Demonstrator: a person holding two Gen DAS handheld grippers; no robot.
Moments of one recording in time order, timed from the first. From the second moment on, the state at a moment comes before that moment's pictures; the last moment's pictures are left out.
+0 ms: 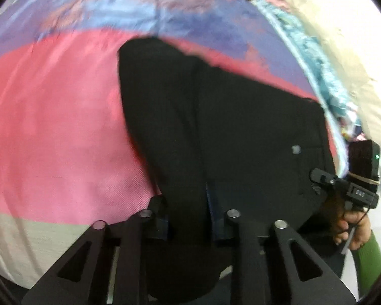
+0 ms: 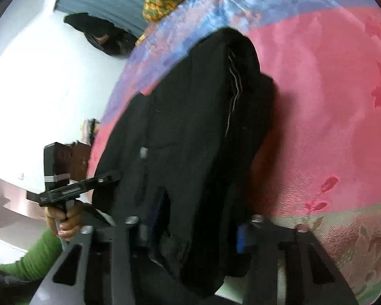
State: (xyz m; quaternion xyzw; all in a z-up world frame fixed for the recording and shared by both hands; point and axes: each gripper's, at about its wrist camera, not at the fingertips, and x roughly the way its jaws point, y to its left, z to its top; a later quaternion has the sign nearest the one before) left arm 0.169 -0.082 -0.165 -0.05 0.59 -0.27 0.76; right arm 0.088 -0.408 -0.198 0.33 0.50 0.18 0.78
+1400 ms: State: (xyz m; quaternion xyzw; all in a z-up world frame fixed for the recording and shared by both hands) left arm 0.080 -0.057 -0.052 0.05 0.44 -0.06 0.89; right arm 0.056 -0.261 -0.056 0.03 0.42 -0.08 0.90
